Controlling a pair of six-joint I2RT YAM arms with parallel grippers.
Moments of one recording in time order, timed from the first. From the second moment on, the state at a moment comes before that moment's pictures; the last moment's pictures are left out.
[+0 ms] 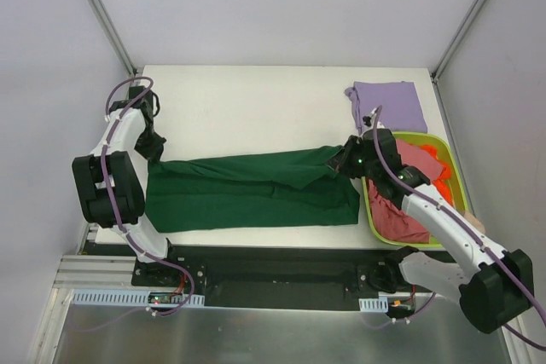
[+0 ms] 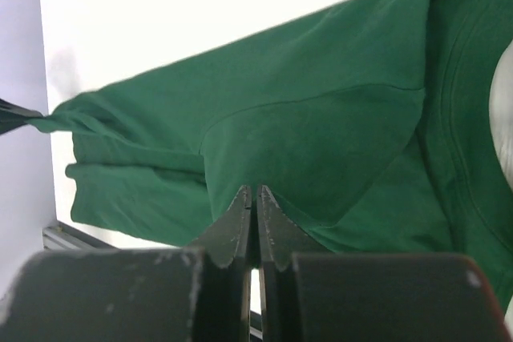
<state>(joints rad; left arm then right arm) 0.17 1.69 1.30 -1.00 -0.27 -0.79 0.48 1.06 0.78 -0.32 -0.09 0.74</state>
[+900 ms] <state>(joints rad) 0.18 1.60 1.10 -0.96 -0.27 -0.82 0.54 0.94 0.58 -0.48 0.07 0.80</state>
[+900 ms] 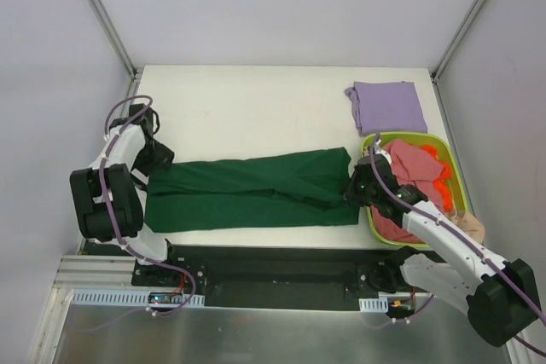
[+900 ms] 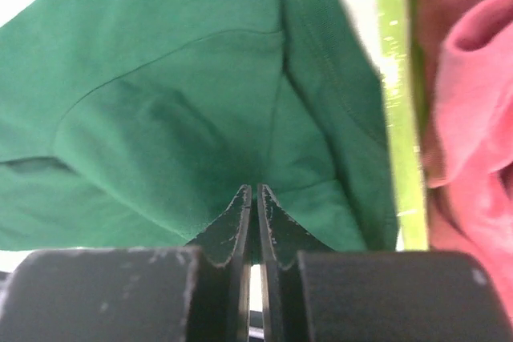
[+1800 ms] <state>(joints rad) -0.30 1.40 1.07 -0.74 0.09 -0.69 0.48 1.54 0.96 -0.36 0.24 0.61</state>
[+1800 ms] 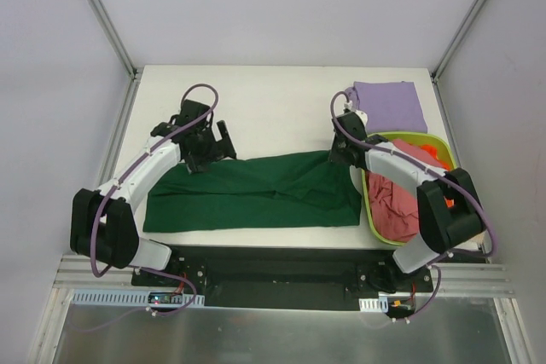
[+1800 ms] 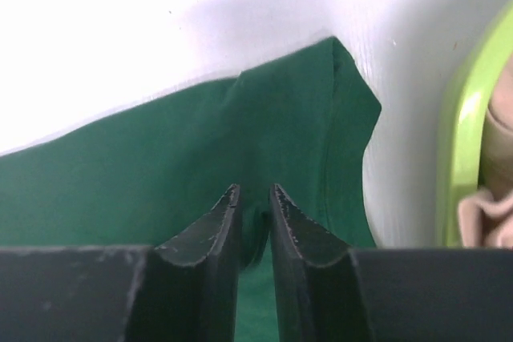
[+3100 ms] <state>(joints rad) -0.12 1.28 0.77 -0.63 -0.01 -0.71 0.80 1.45 0.70 -0.14 0.02 0.74</state>
